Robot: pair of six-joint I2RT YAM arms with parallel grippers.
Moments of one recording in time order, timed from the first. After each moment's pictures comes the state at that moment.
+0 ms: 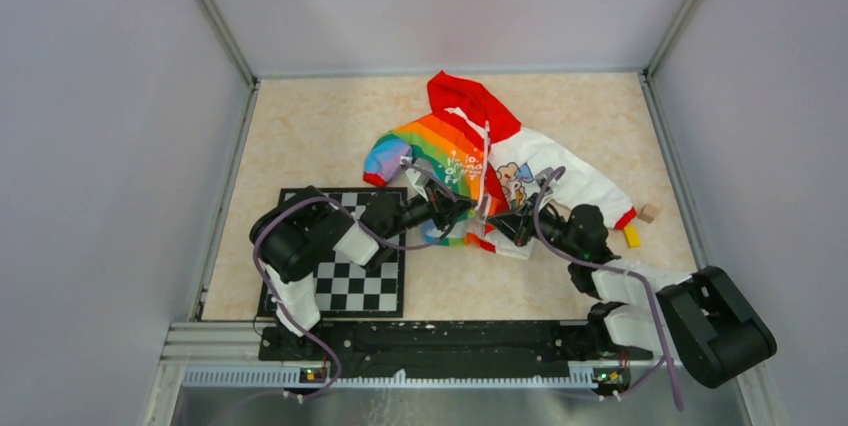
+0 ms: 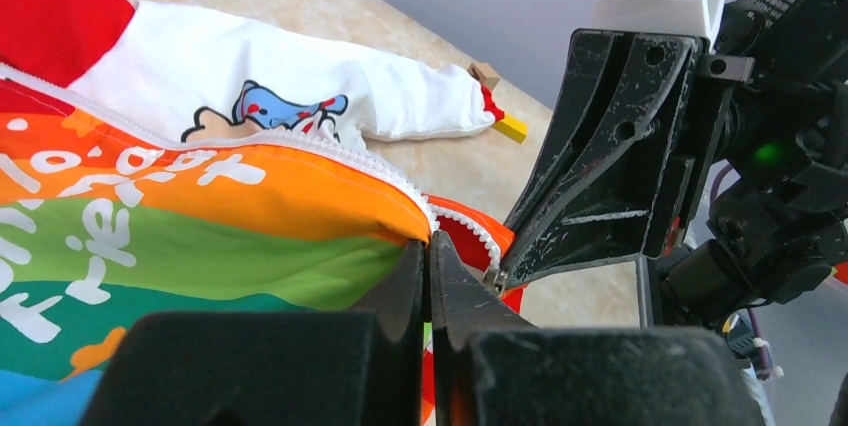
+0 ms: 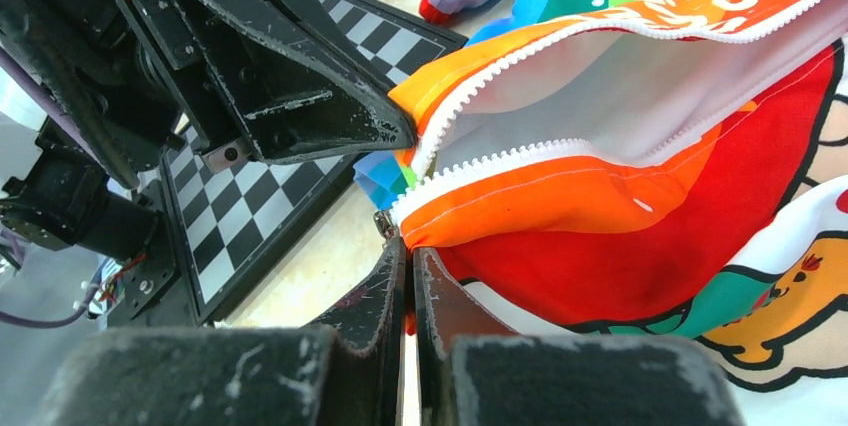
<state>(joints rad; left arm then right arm) -0.72 1.85 0.51 1.50 0.45 -0.53 0.42 1.17 0.15 0.92 -0.55 0.47</state>
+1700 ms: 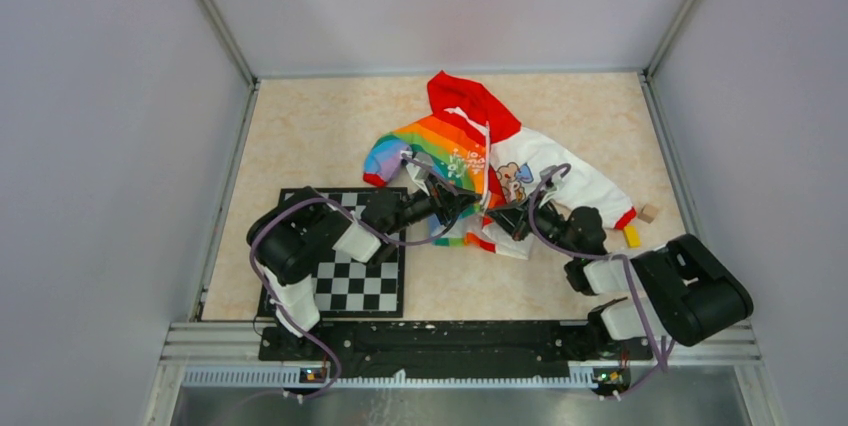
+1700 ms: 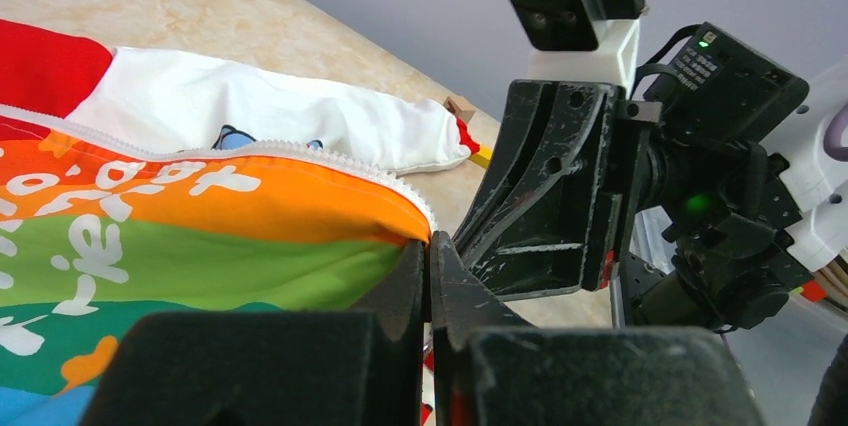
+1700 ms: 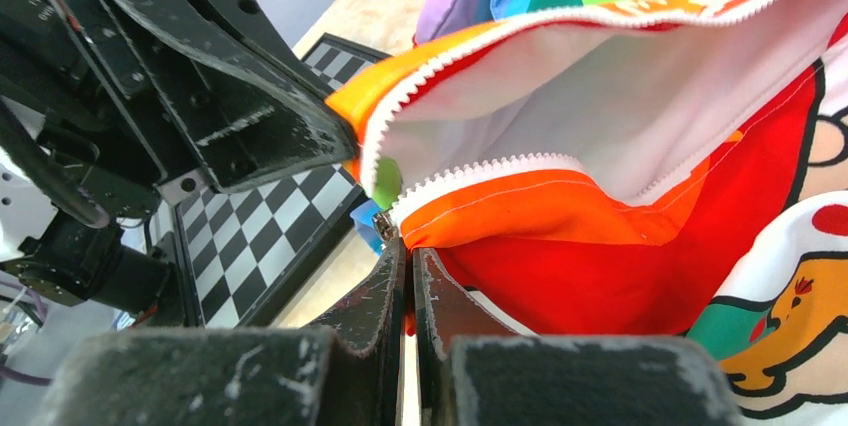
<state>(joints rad) -0.73 1.82 0.55 1.50 0.44 -0.57 0.41 1.34 0.12 1.23 -0.50 0.57</state>
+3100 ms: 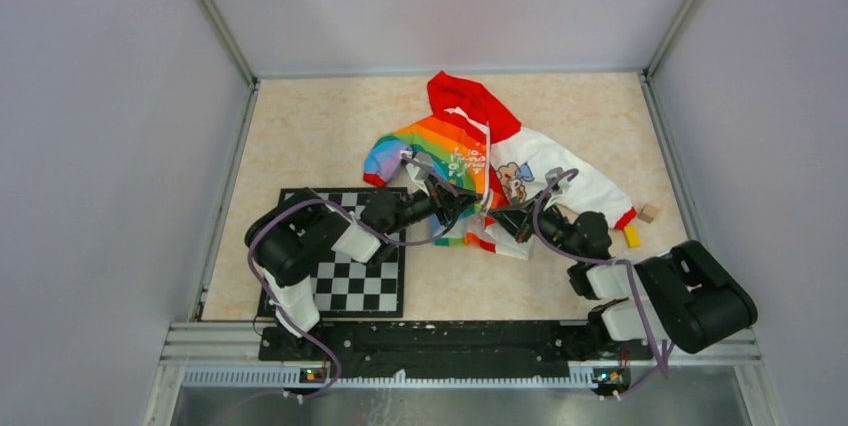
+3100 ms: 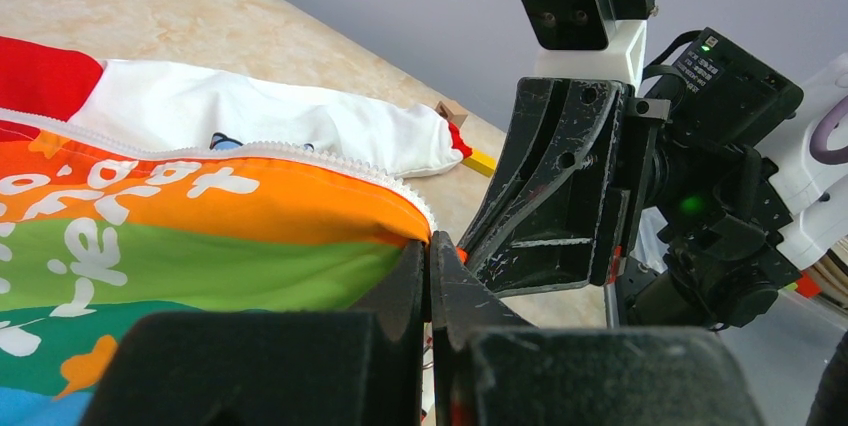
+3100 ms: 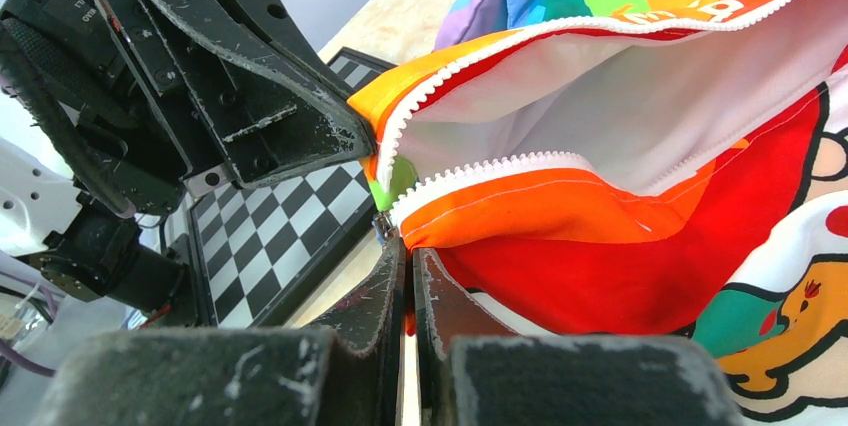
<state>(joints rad) -0.73 1.81 0.55 1.51 0.45 -0.57 0.40 1.32 0.09 1.29 -0.52 0.59</state>
